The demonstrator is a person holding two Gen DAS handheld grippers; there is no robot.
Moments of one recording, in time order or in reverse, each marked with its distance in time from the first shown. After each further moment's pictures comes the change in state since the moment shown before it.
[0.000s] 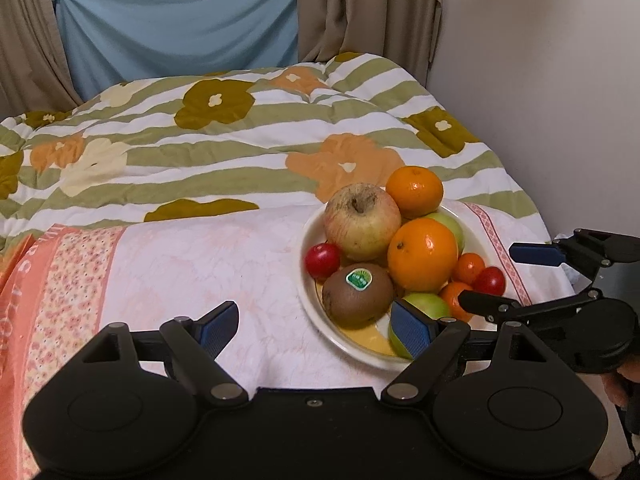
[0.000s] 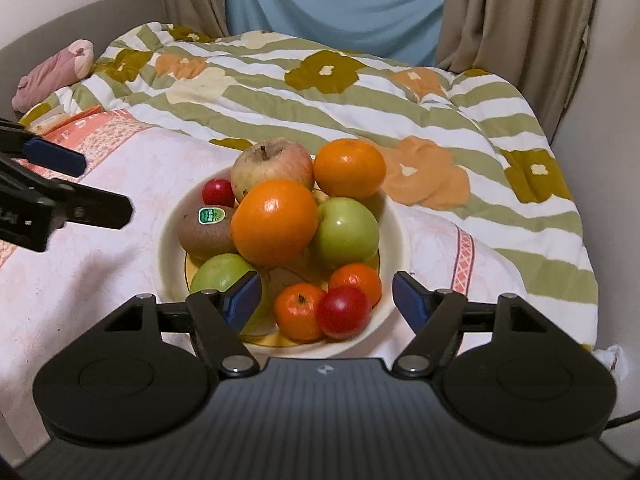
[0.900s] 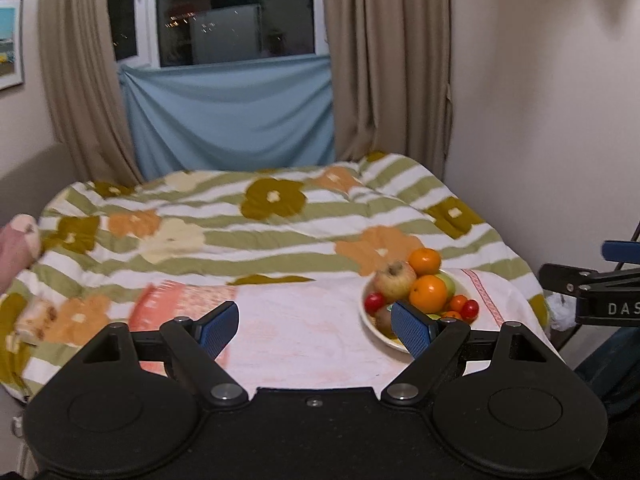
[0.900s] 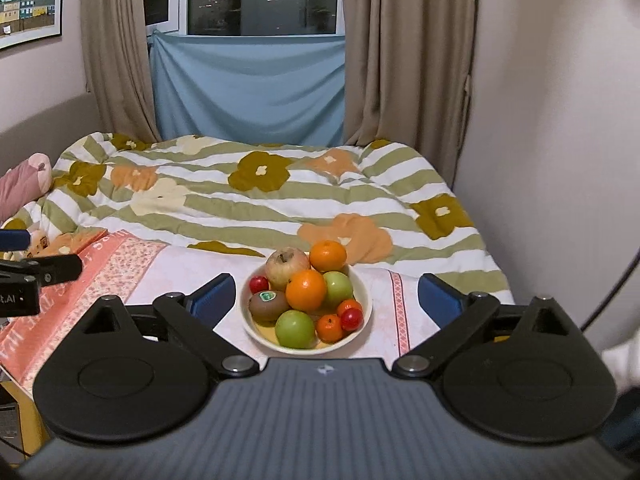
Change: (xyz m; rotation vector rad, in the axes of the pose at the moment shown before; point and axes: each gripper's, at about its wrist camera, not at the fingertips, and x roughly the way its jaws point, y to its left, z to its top) left arm -0.211 0.041 -0.055 -0.003 -0.298 0.108; right arm -0.236 0.103 0.013 0.219 -0.229 -0.250
